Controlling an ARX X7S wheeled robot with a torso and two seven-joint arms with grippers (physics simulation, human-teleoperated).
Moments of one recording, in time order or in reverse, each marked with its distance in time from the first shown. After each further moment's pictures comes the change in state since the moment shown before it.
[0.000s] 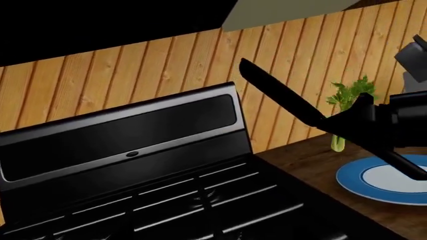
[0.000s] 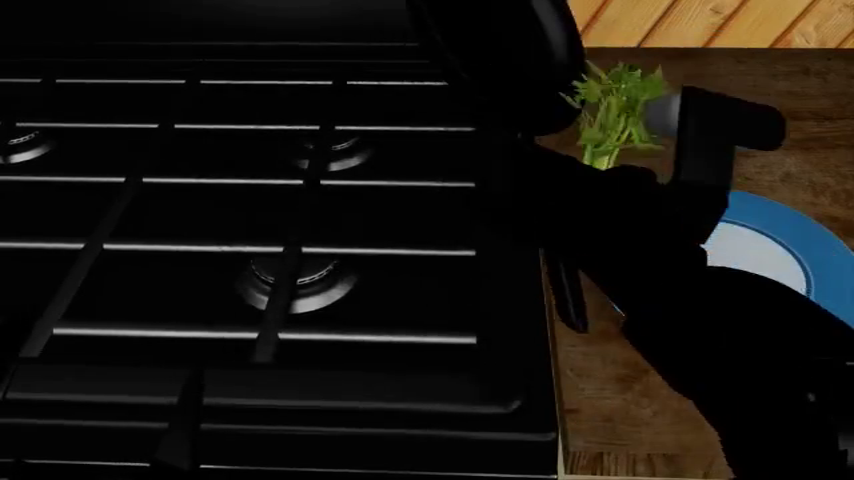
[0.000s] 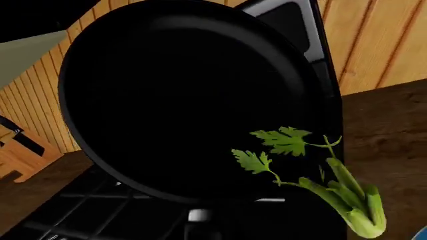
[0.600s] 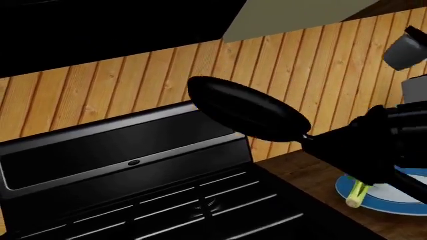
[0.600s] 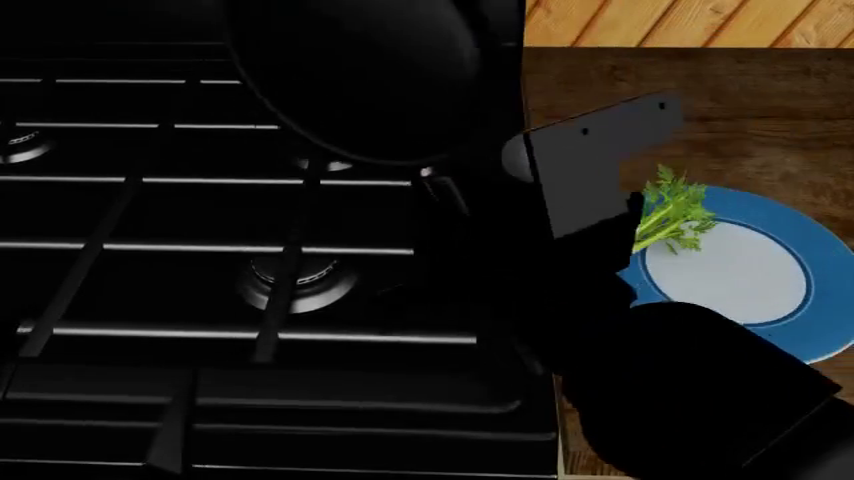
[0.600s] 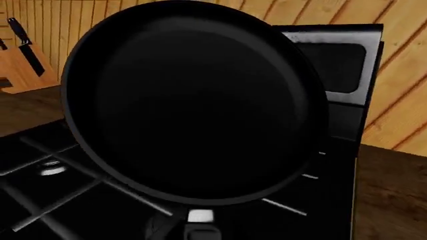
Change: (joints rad) left arm -0.029 -0.131 0.054 0.025 -0.160 0.038 -0.191; right arm -0.065 0.079 -0.156 -0.477 -0.121 0.088 0.162
